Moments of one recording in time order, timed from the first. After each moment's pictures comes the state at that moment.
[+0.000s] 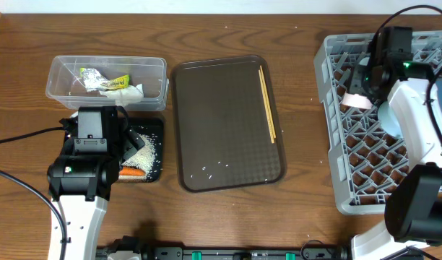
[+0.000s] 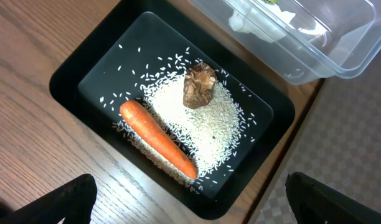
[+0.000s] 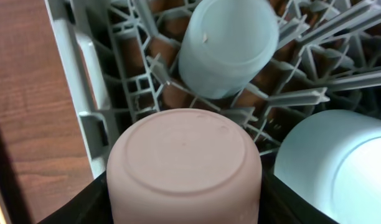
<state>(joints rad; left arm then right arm) -0.01 1.04 1.03 -1.08 -0.27 -0.63 -0.08 1.77 1.45 -0.79 0.08 0.13</state>
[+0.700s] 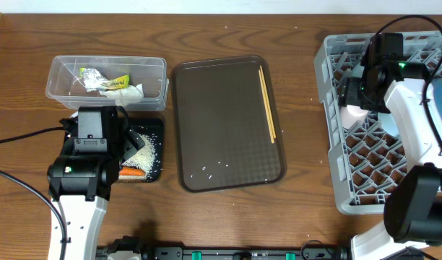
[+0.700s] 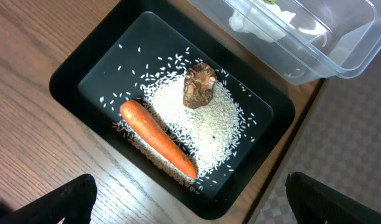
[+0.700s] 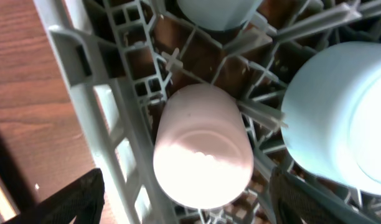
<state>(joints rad) -0.01 1.04 1.03 -1.08 -0.27 -0.63 -0.06 1.76 1.46 -0.97 0.10 0.15</state>
